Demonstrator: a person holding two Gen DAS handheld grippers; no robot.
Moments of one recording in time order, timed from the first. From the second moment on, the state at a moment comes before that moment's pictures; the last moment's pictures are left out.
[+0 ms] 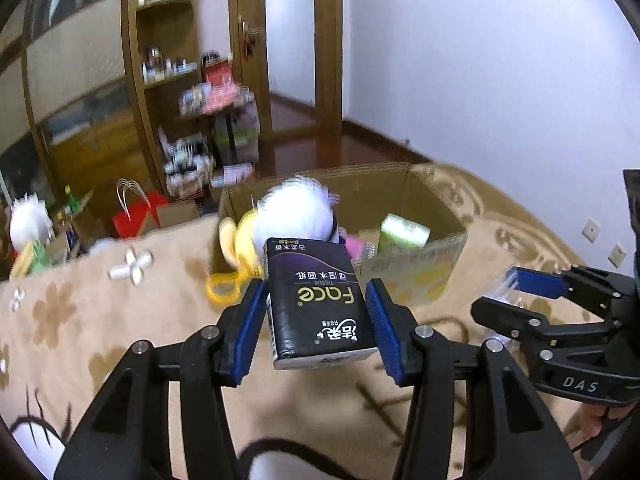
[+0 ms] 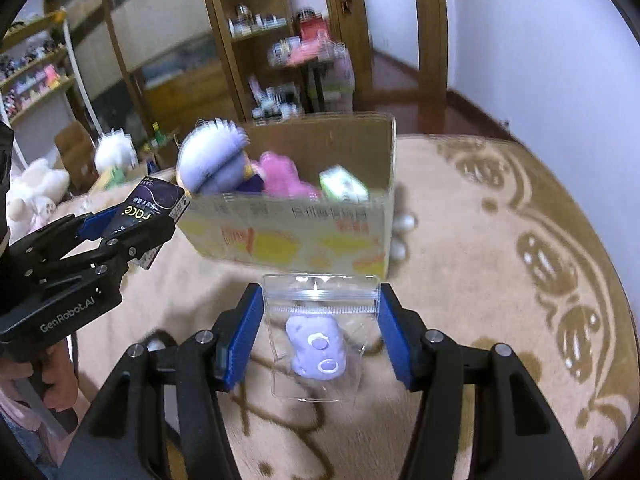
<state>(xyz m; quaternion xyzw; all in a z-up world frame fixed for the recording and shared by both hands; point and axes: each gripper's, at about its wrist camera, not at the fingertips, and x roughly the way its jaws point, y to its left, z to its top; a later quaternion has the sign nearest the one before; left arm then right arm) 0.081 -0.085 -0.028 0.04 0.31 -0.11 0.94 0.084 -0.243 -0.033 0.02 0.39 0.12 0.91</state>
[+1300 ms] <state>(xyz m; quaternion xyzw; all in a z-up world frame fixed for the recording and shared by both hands) 0.217 -0.098 0.007 0.02 0.34 -0.14 0.93 0.175 -0.226 -0.026 0.02 0.27 0.15 0.95</state>
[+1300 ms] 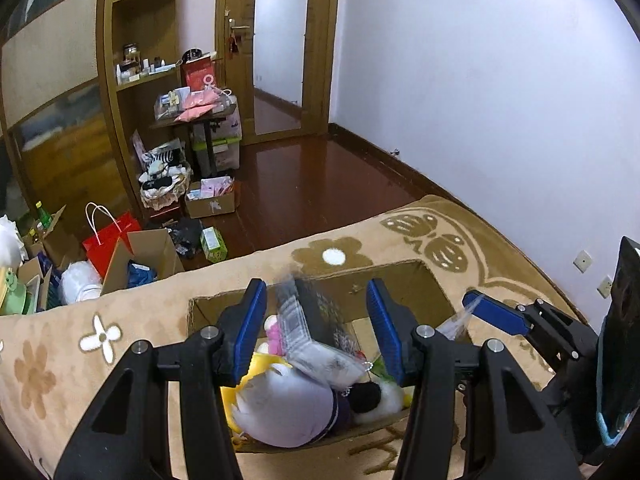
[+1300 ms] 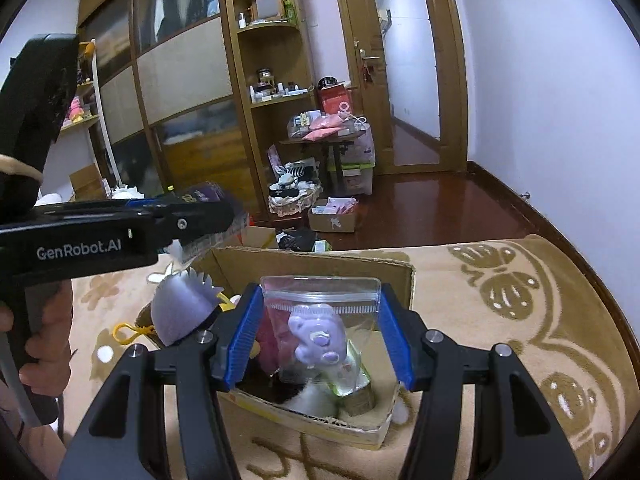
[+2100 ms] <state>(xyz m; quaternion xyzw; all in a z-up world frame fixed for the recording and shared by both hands) 0.145 -0.052 0.030 0.03 0.31 -0.06 0.95 0.134 -0.254 -0.002 0.07 0.25 0.12 0.96</state>
